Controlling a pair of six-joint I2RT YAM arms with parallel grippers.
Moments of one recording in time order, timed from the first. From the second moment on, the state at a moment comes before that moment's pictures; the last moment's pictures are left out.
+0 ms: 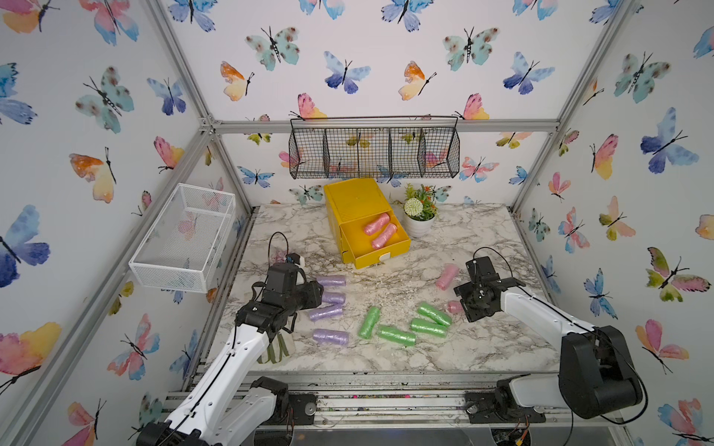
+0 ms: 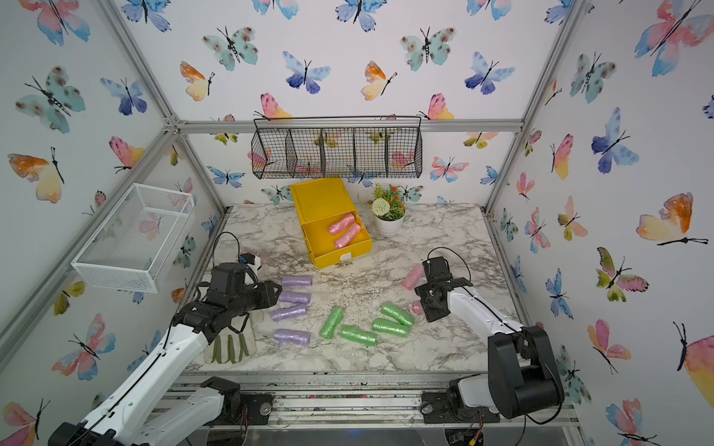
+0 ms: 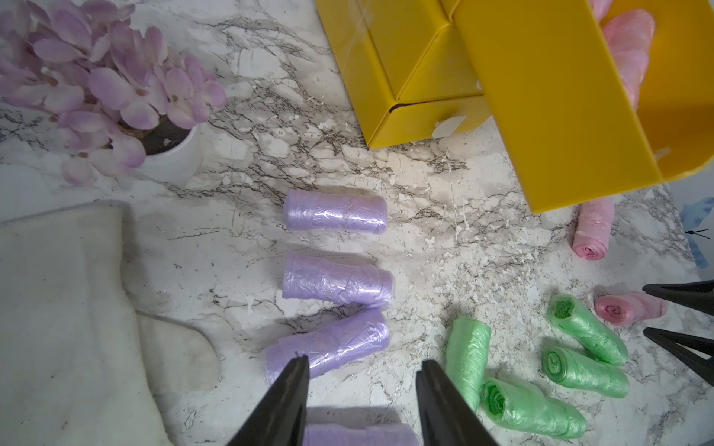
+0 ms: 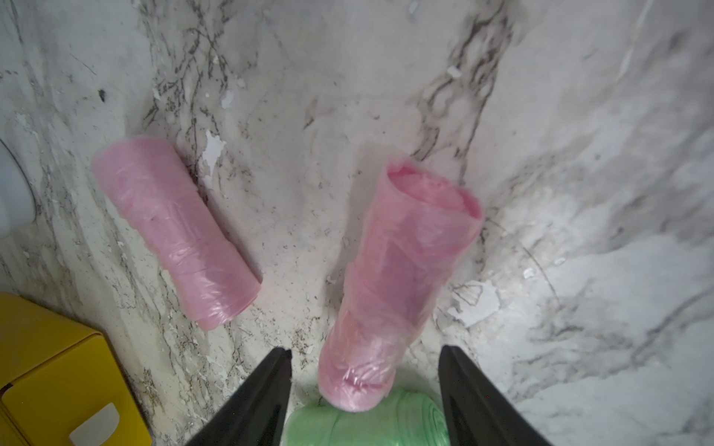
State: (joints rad) left arm -0.30 0.94 0.73 -0.55 0.10 -0.40; right arm 0.27 1.38 0.75 -0.58 0.03 1.44
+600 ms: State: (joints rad) left arm -0.30 0.94 0.73 -0.55 0.09 -0.39; right arm 0.27 1.35 0.69 -0.52 0.04 1.49
